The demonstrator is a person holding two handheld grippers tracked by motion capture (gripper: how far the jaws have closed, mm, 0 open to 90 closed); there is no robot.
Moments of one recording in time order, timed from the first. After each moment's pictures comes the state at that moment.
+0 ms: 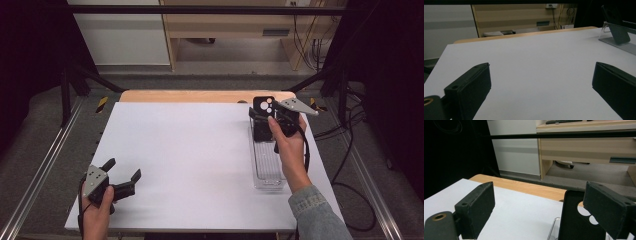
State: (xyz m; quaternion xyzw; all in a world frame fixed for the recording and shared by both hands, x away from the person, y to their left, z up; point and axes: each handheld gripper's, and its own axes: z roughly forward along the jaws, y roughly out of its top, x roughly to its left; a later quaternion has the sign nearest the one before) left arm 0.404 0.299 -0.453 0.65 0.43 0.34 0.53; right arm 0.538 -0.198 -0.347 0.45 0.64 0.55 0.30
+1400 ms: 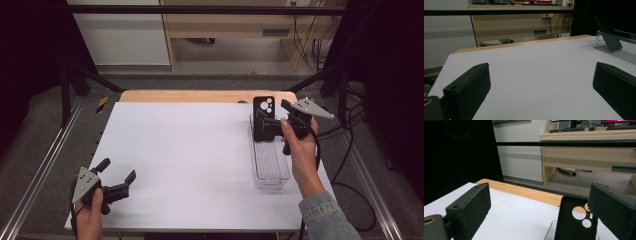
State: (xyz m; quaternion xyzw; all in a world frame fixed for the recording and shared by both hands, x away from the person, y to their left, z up) left arm 0.396 0.310 -0.448 0.64 0.41 0.34 0.55; right arm 0.517 -0.218 -0.332 0.42 0.63 0.57 0.31
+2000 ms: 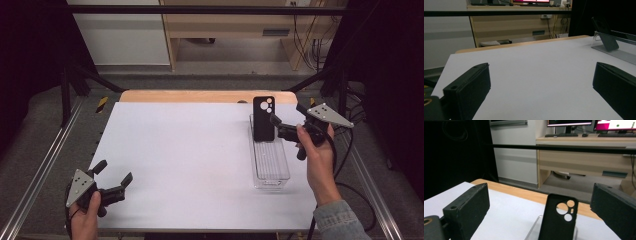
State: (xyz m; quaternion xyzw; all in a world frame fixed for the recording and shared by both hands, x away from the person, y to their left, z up) left arm 0.389 0.319 -0.447 0.65 0.40 0.34 0.56; right arm 0.494 -0.250 -0.329 0.41 0.63 0.57 0.33
